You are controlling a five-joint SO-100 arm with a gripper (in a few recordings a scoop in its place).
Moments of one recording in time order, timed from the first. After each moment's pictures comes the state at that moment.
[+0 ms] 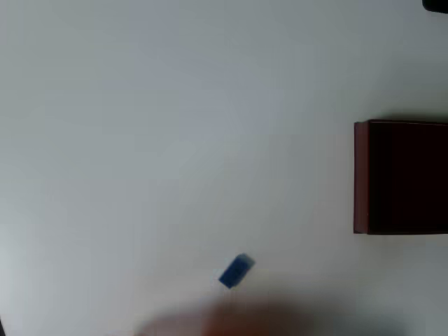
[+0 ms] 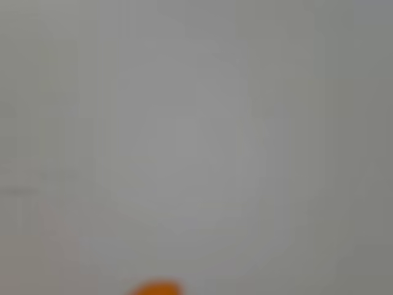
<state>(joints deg) -79.6 194.6 170.9 77.3 57.1</state>
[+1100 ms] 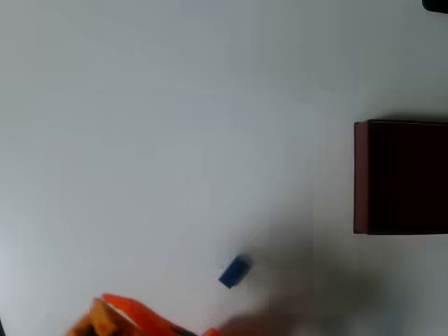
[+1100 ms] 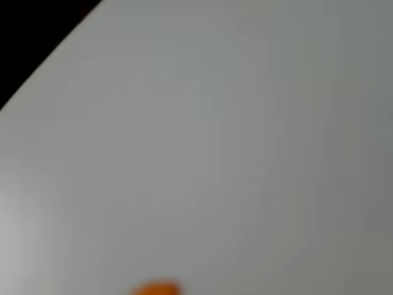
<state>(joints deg) -43.5 194.6 142.4 77.6 84.6</state>
